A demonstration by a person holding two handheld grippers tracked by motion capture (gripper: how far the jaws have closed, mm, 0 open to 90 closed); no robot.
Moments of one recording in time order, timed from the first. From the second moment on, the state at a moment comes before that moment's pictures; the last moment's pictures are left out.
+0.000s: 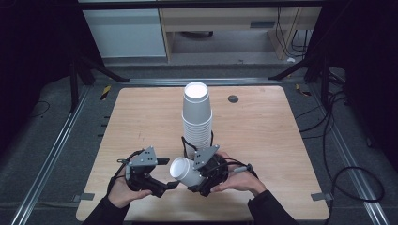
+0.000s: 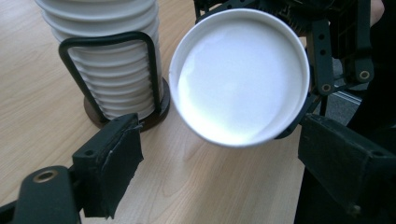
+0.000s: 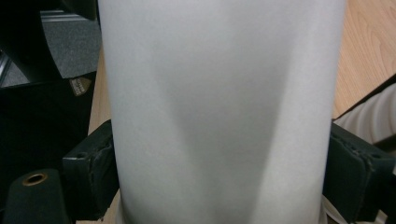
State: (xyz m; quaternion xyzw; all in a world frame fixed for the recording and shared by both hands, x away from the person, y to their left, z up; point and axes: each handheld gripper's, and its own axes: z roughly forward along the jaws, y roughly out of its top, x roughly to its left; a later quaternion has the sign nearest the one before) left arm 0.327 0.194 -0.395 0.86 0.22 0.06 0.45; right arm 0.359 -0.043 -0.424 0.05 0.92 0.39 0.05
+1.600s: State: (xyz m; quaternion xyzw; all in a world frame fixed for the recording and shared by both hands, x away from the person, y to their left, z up) left arm 0.330 0.179 -0.402 0.88 0.22 0.03 0.42; right arm 0.354 -0.016 -0.430 0.02 0.93 0.37 0.04
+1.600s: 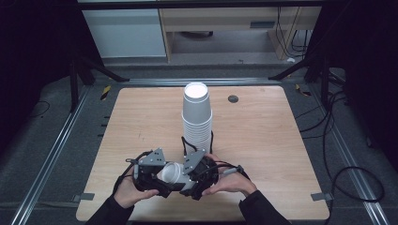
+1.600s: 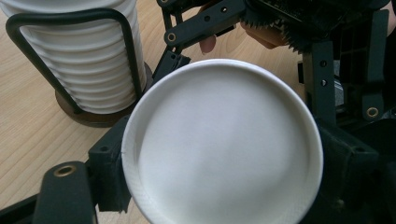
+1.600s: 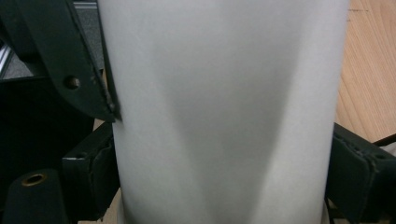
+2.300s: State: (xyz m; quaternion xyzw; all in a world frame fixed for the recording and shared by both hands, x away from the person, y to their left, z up) left arm 0.332 0.189 -0.397 0.87 0.23 0.05 0.43; right arm 0.358 -0.028 -0.414 0.06 0.91 0.40 0.05
